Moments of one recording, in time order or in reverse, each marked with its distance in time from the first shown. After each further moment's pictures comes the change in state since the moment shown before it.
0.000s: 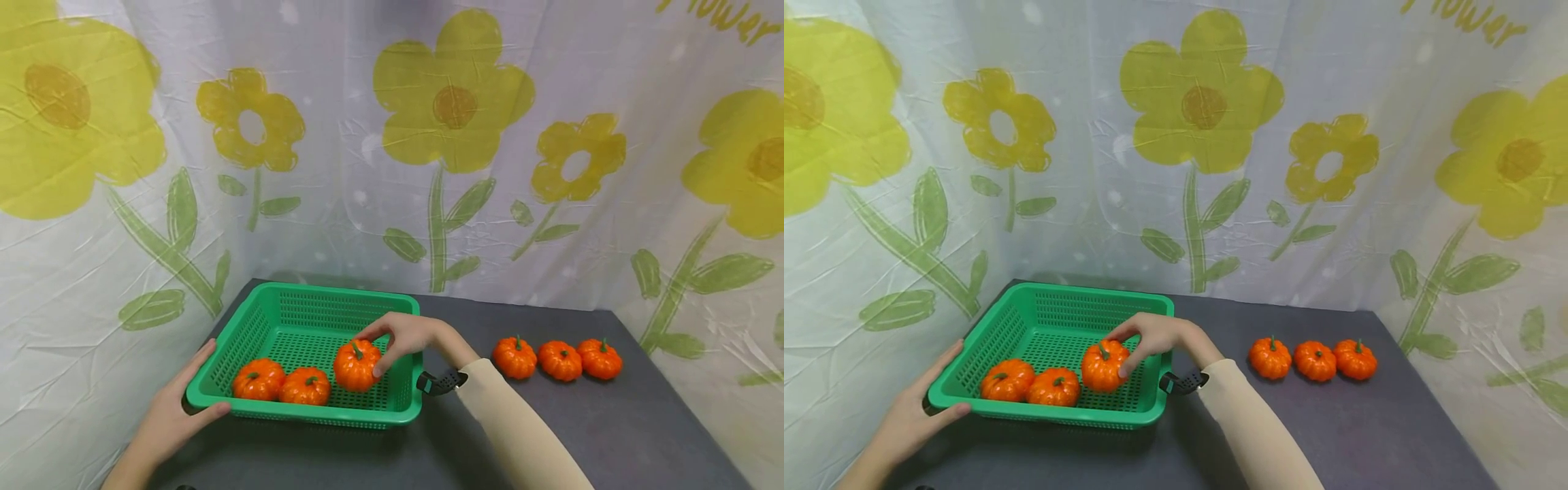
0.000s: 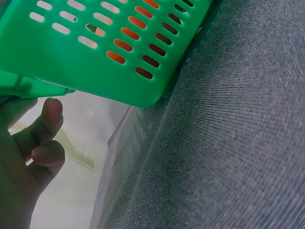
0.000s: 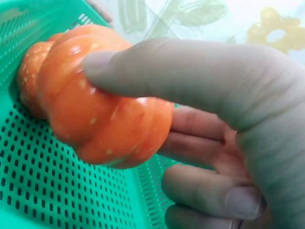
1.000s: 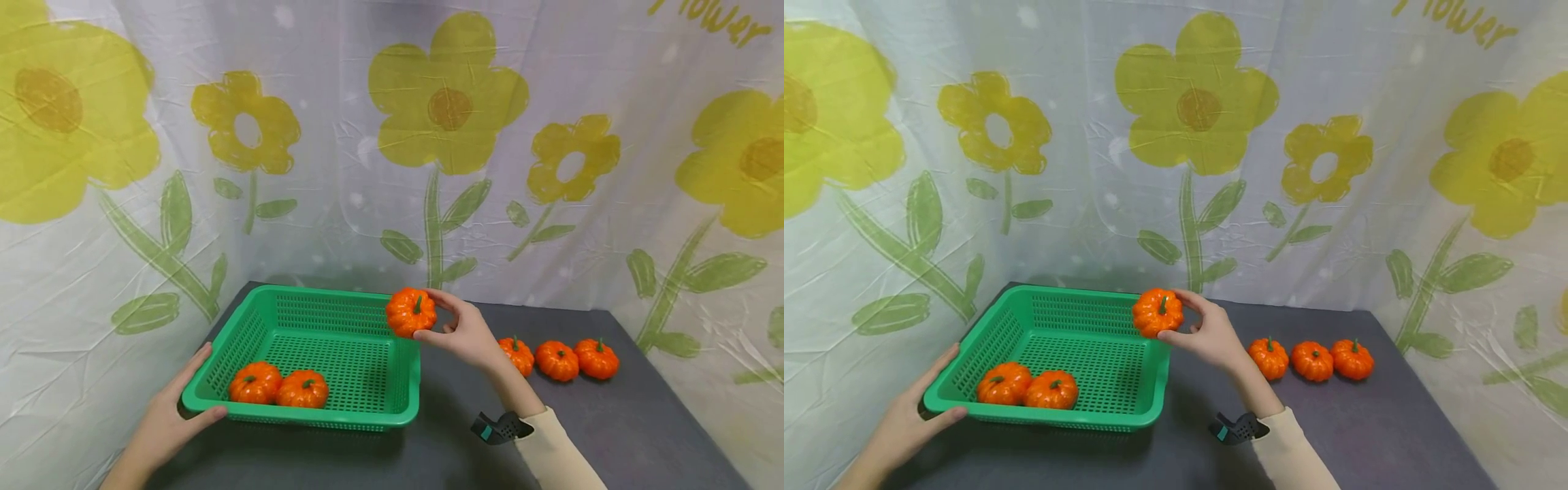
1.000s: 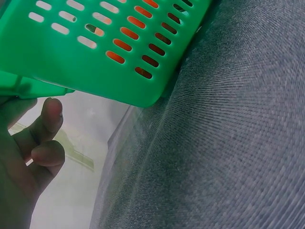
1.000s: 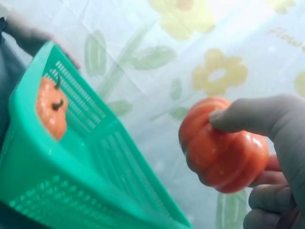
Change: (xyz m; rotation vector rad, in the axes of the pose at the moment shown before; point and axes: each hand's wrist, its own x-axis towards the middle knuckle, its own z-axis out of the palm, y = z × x) left_hand 0.001 0.001 -0.002 -0.033 -0.039 -0.061; right_hand -0.098 -0.012 0.024 0.049 0.874 0.068
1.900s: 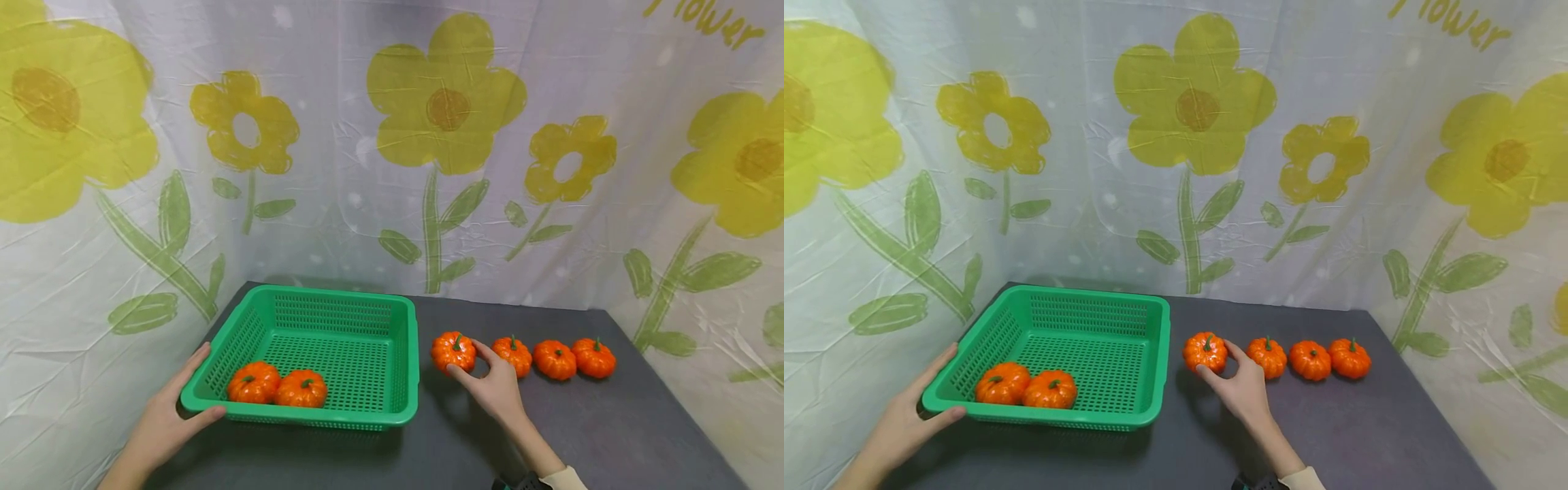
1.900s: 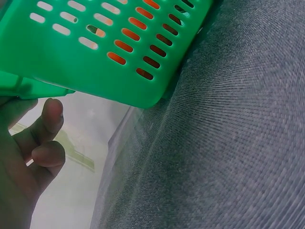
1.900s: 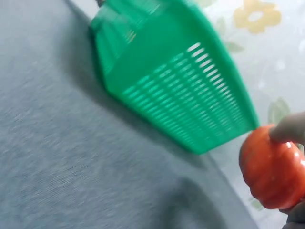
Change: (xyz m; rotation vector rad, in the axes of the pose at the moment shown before) left_hand 0.001 -0.002 0.001 -0.007 -0.018 -0.018; right_hand -0.070 0.080 0.017 -0.195 0.369 0.271
